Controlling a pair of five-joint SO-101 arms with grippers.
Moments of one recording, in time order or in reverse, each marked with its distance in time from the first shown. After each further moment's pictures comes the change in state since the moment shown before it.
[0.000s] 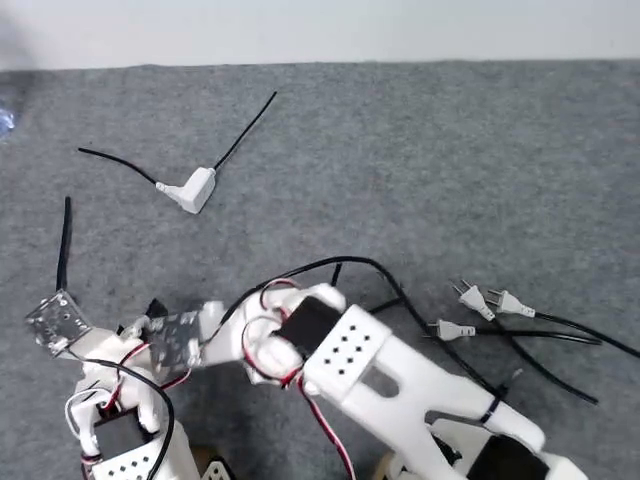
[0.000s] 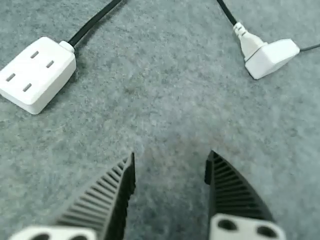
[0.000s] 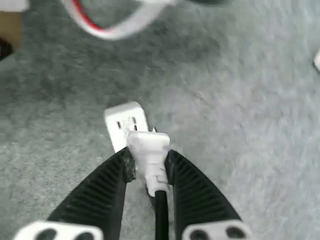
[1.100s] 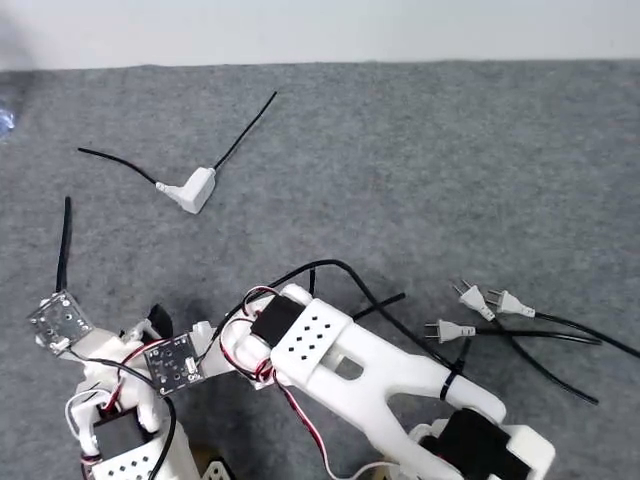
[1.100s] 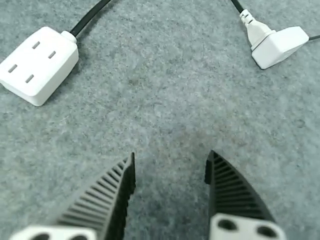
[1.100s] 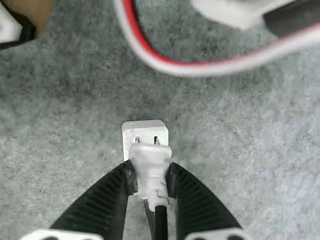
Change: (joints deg) left arm -0.2 0.0 0.0 1.9 -0.8; right arm -0.8 12.5 -0.2 -3.5 9.5
